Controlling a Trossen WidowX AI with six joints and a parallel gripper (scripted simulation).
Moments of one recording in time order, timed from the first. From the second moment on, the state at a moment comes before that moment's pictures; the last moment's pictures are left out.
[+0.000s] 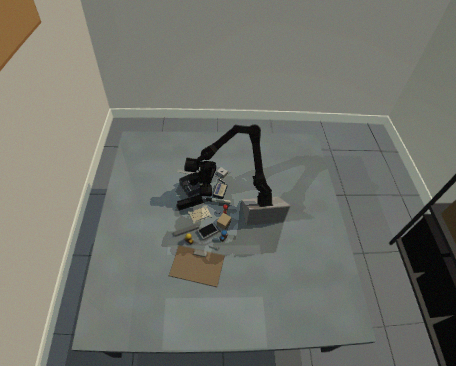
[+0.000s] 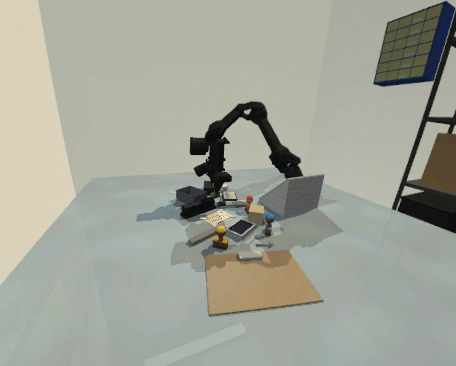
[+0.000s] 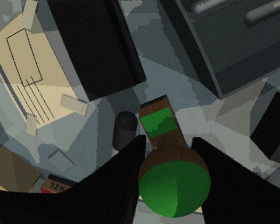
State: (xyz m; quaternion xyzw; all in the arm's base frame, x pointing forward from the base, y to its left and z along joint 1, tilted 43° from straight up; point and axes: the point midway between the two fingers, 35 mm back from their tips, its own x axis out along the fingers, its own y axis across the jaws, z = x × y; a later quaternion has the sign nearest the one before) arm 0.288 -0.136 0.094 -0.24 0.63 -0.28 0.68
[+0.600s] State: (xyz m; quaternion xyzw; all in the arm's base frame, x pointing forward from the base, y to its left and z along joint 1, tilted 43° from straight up) arm 0.288 -0.130 0.100 -0.24 0.63 -0.28 0.68
